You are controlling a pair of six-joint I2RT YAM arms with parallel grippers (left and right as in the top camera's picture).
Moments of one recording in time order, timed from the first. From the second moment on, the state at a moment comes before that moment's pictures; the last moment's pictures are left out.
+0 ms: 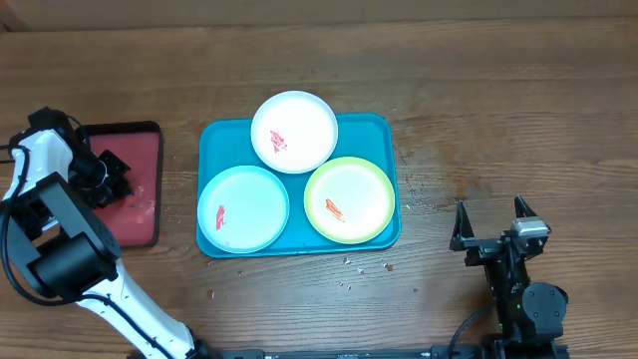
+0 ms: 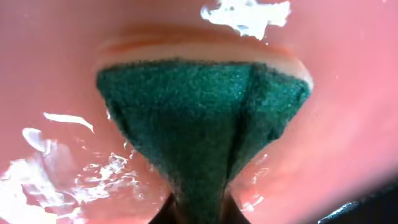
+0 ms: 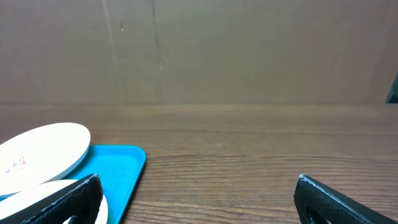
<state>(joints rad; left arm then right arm) 0.56 2.17 1.58 -1.00 0.12 -0.34 0.05 0.01 0.02 -0.04 -0.04 0.04</state>
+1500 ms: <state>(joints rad) 0.55 2.18 1.60 -0.83 -0.04 -0.34 0.05 0.01 0.02 -0.04 -0.04 0.04</state>
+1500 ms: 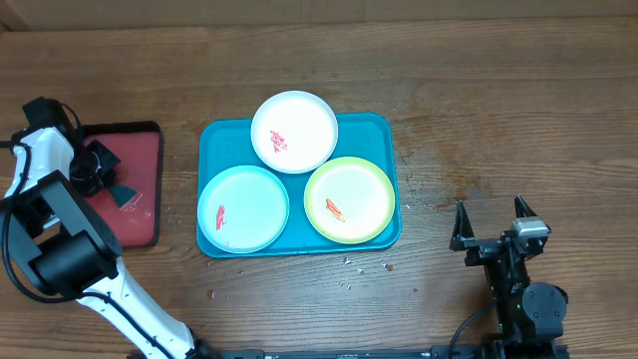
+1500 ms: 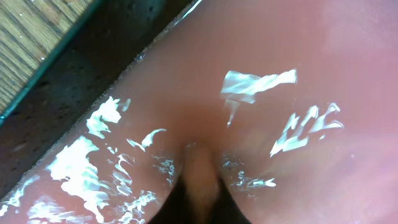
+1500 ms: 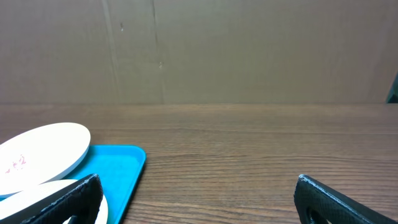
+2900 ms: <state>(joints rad) 0.55 2.18 1.60 -0.92 -0.02 -0.34 0.05 0.01 0.02 -0.03 -0.04 0.04</state>
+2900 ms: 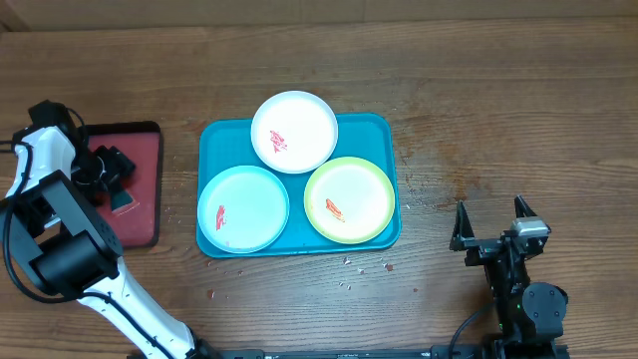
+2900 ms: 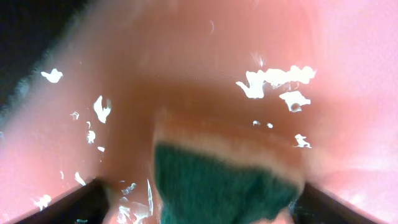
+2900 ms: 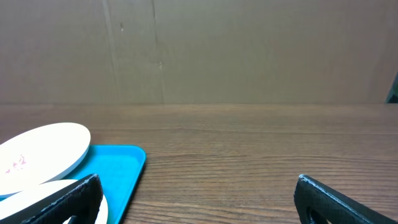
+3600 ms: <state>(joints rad) 0.54 2.18 1.60 -1.12 0.00 -0.34 0.05 0.01 0.02 -0.04 -0.04 0.04</state>
